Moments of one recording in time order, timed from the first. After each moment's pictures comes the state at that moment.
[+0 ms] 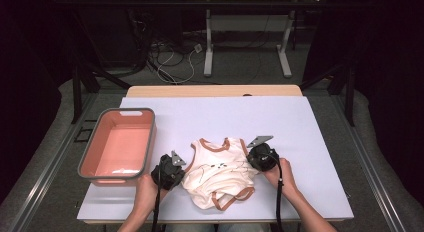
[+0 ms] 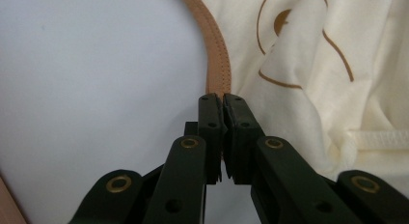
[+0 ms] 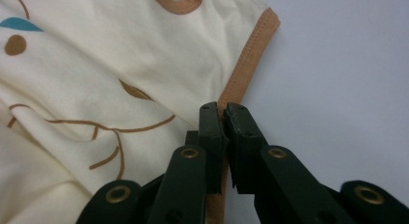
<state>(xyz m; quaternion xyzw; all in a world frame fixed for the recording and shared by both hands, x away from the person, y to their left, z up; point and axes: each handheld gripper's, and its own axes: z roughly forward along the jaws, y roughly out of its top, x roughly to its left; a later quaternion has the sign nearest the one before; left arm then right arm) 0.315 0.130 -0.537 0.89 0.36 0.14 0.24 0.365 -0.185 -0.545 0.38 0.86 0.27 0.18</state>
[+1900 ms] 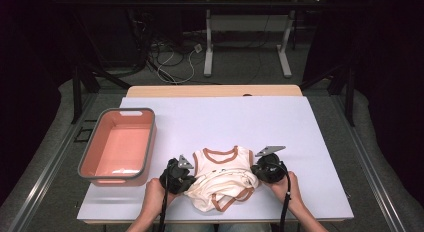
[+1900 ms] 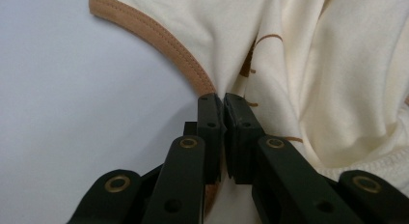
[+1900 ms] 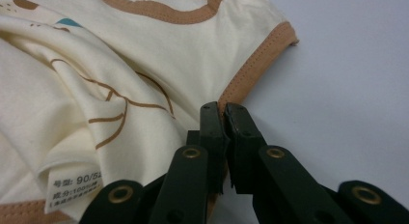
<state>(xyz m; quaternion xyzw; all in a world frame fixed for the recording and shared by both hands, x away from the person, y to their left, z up) 0.307 0.112 -0.542 0.89 0.35 0.07 0.28 0.327 -0.201 -0.547 0.43 0.84 0.30 0.14</state>
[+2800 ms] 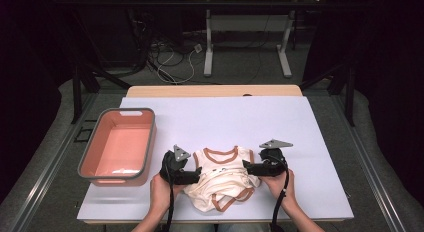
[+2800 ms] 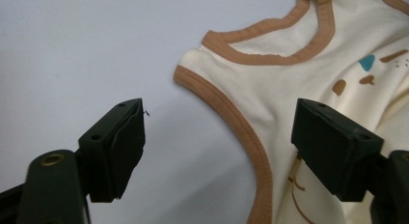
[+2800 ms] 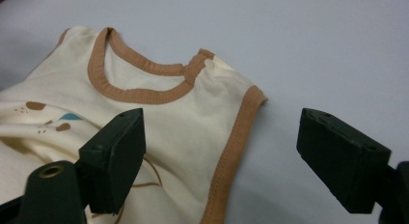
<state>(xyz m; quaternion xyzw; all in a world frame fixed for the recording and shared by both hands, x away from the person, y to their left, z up) 0.322 0.106 -0.532 0.82 0.43 0.18 0.33 0.336 -0.199 -0.536 0.49 0.76 0.38 0.17</state>
